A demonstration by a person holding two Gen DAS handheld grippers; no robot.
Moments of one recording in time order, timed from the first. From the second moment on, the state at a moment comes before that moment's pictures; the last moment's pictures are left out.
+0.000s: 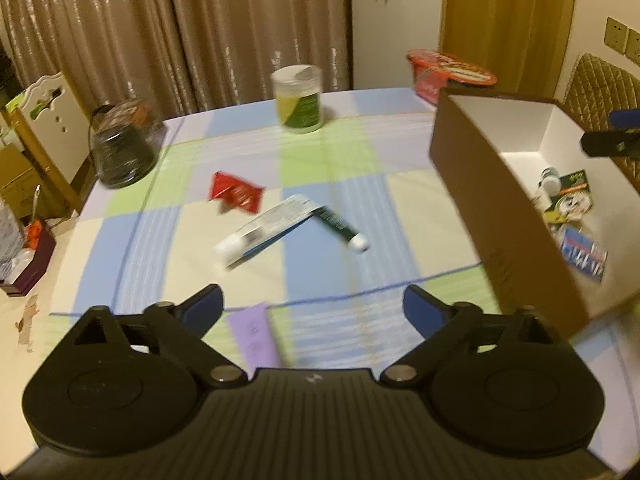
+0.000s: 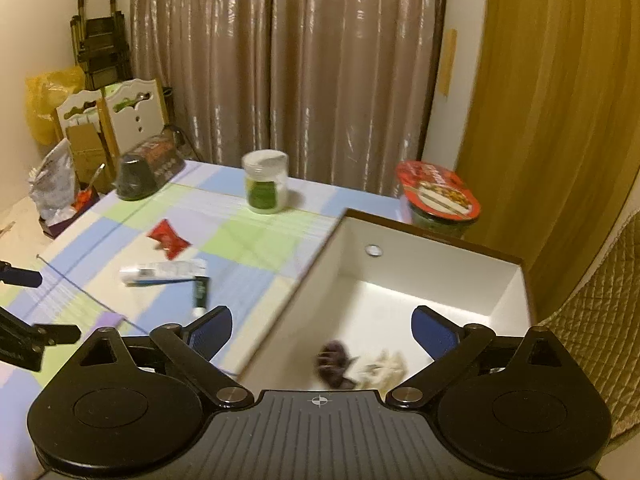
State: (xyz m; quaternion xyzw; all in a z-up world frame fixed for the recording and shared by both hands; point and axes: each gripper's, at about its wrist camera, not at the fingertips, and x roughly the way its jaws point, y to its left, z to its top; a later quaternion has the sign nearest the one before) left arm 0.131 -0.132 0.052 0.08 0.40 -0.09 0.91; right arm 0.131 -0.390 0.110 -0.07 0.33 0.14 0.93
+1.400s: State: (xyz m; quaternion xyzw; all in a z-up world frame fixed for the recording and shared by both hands) left arm 0.108 -0.020 -0.004 -0.01 0.45 -0.09 0.89; right arm 0.136 -0.235 0.062 -0.10 0.39 0.16 0.90
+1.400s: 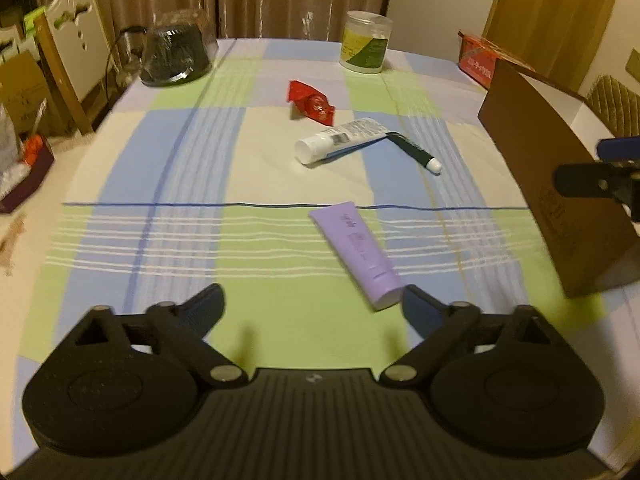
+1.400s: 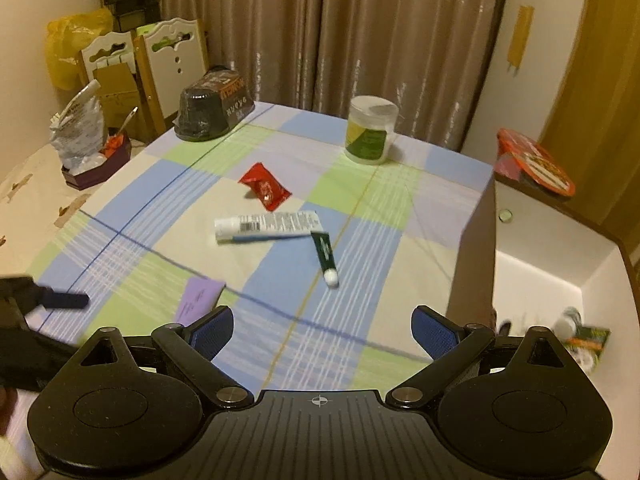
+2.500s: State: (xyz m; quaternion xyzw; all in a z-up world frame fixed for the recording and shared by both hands) left arm 0.148 -0.052 -0.050 0.03 0.48 -0.09 0.87; right arm 0.306 -0.221 -0.038 -0.09 0.51 0.17 0.84
